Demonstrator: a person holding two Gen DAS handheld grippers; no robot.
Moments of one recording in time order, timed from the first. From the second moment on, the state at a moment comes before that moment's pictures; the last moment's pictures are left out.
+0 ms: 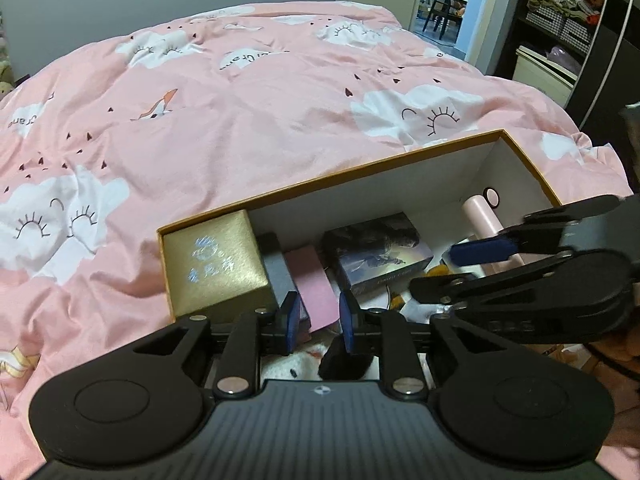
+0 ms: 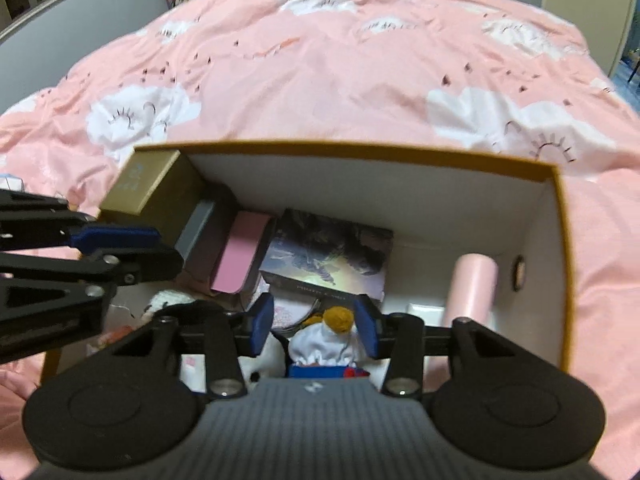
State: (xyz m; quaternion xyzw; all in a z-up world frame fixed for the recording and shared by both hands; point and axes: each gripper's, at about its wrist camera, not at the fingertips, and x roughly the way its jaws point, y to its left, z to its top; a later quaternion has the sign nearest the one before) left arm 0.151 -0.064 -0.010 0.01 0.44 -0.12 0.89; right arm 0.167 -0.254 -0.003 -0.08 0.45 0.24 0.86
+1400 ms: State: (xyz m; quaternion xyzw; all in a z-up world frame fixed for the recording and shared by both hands) left arm 0.021 -0.035 0.022 -0.02 0.46 0.02 0.89; right arm 0.023 -0.242 0.041 -0.06 0.41 0.19 0.89
